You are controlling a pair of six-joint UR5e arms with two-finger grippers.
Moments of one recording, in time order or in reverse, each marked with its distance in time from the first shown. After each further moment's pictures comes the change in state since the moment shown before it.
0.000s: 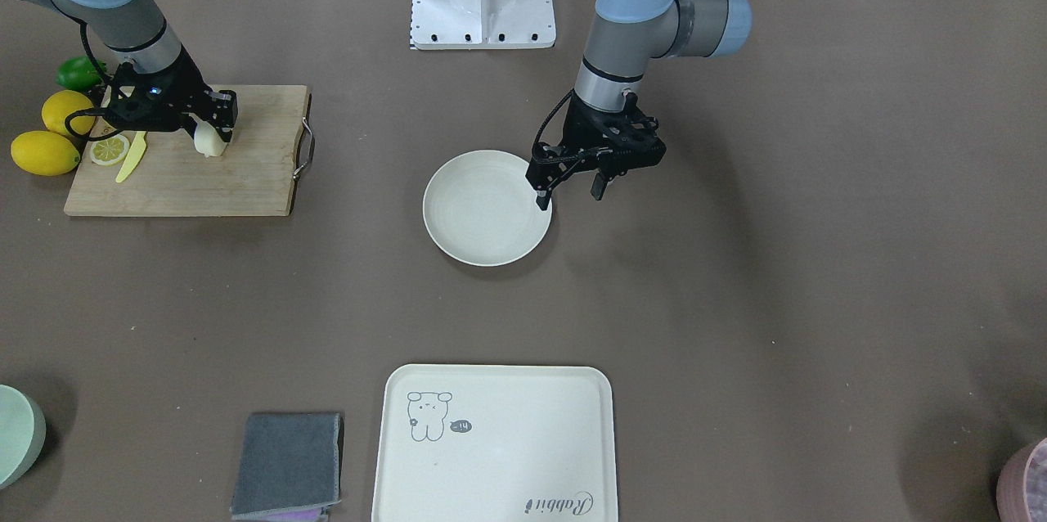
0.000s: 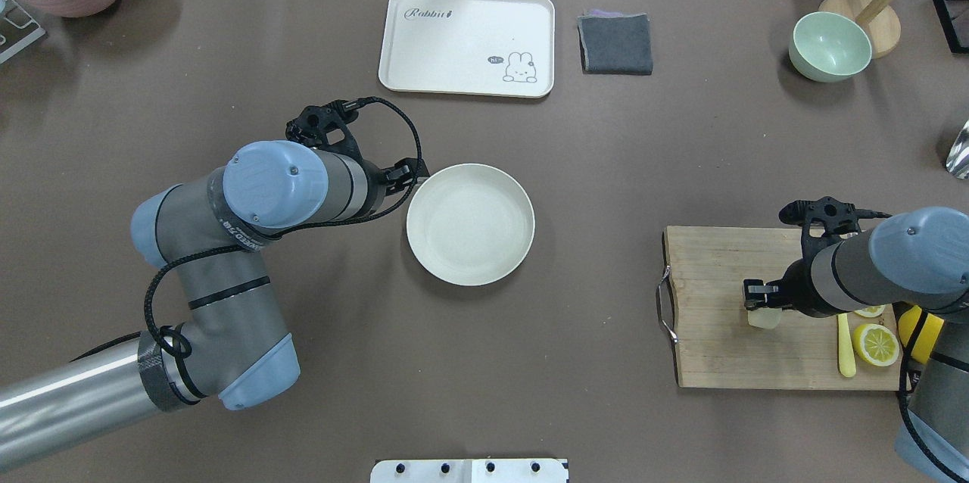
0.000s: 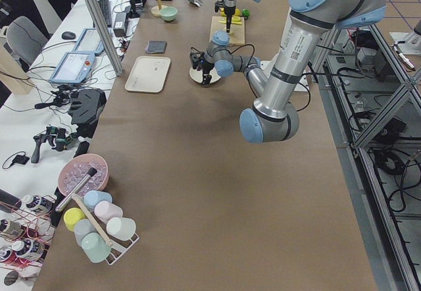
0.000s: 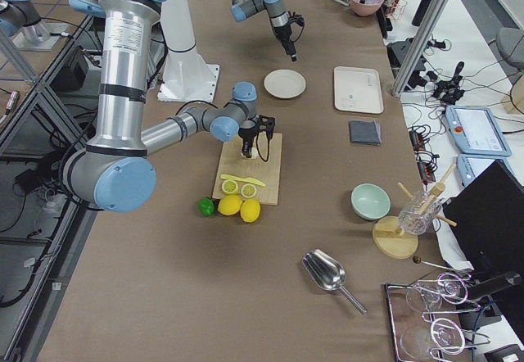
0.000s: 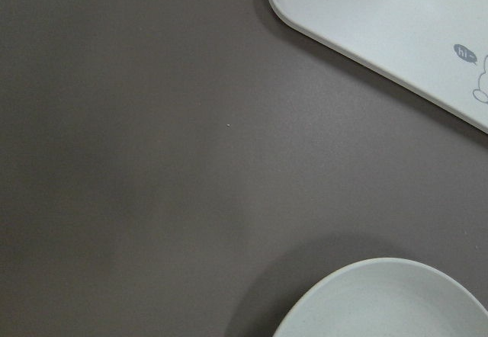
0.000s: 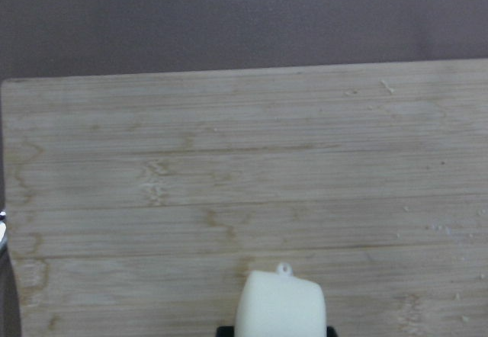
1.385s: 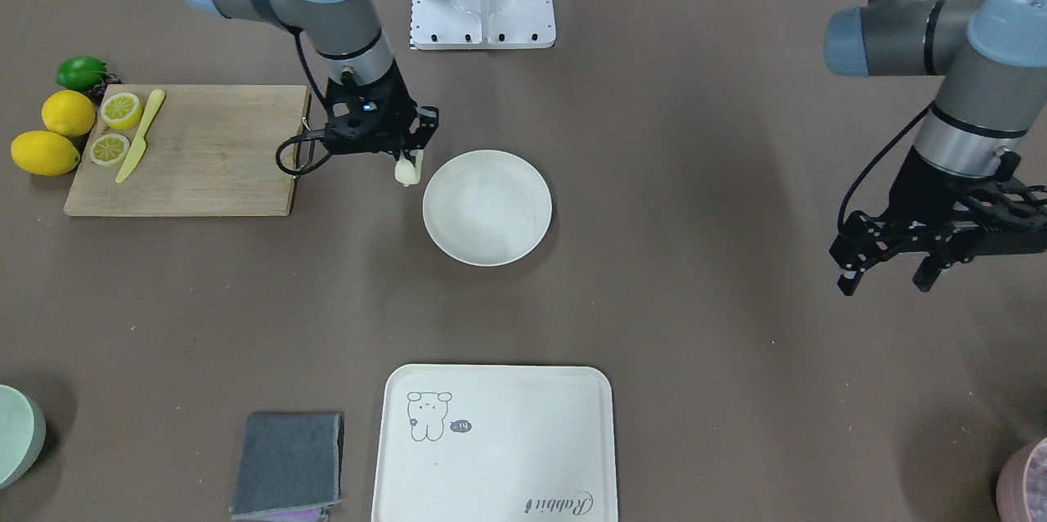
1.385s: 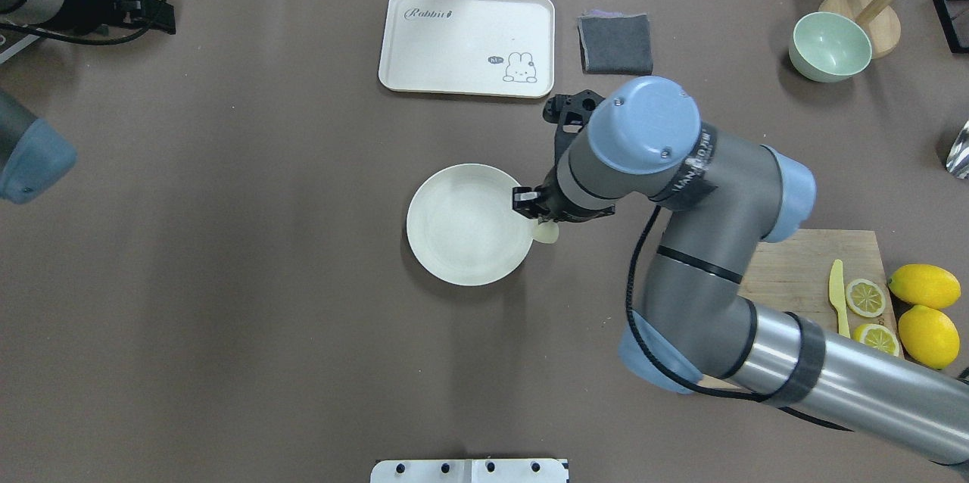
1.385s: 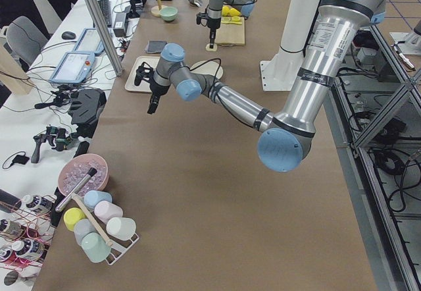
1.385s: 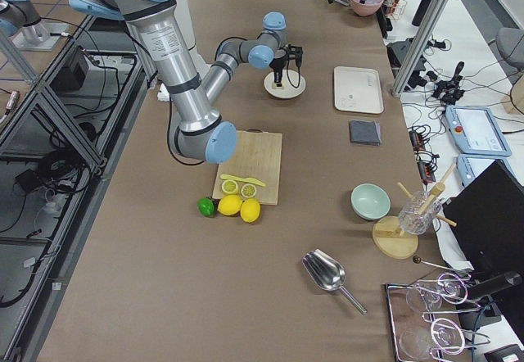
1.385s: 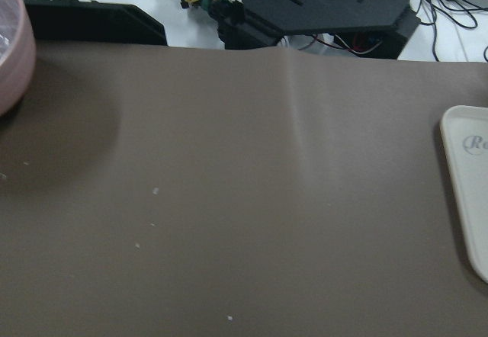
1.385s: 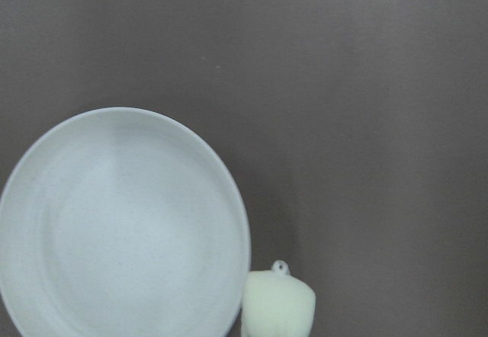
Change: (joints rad) left arm -0.579 0.207 0.038 -0.039 -0.300 0.748; right arm -0.015 0.779 -0.243 -0.374 -0.036 0.004
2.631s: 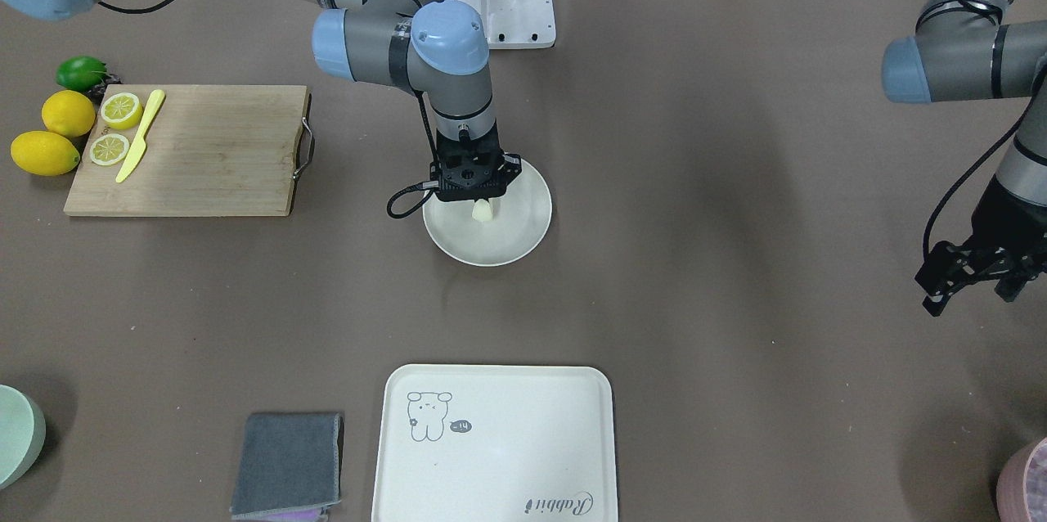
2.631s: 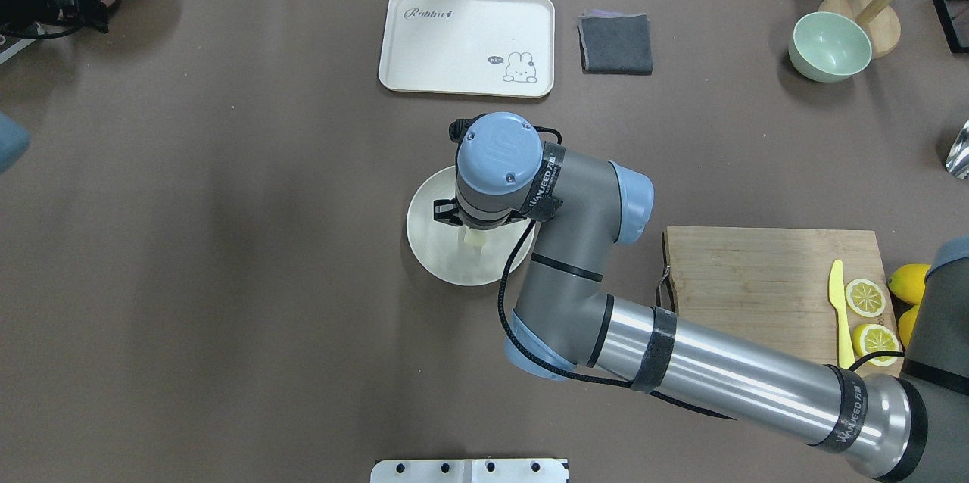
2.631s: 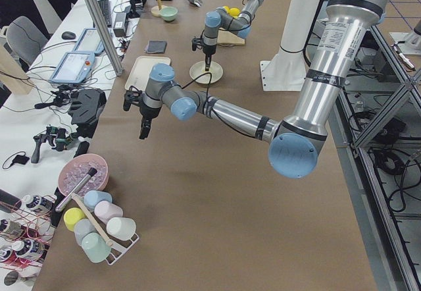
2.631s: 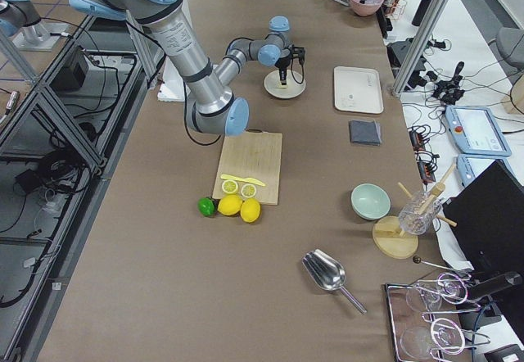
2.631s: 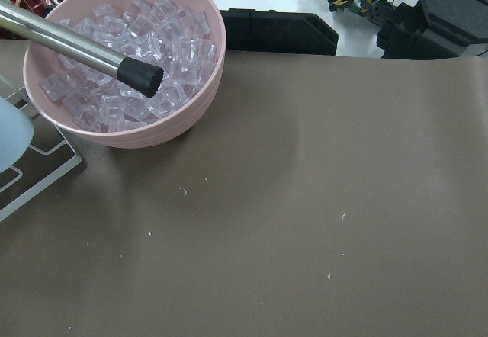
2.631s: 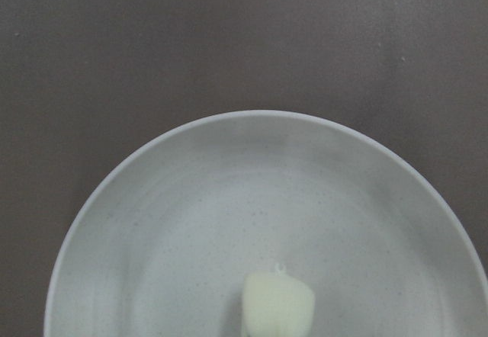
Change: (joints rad) left arm -0.063 0.037 0.083 -0.005 -0.003 0.020; right arm -0.072 0.162 -0.312 0.127 -0.074 0.000
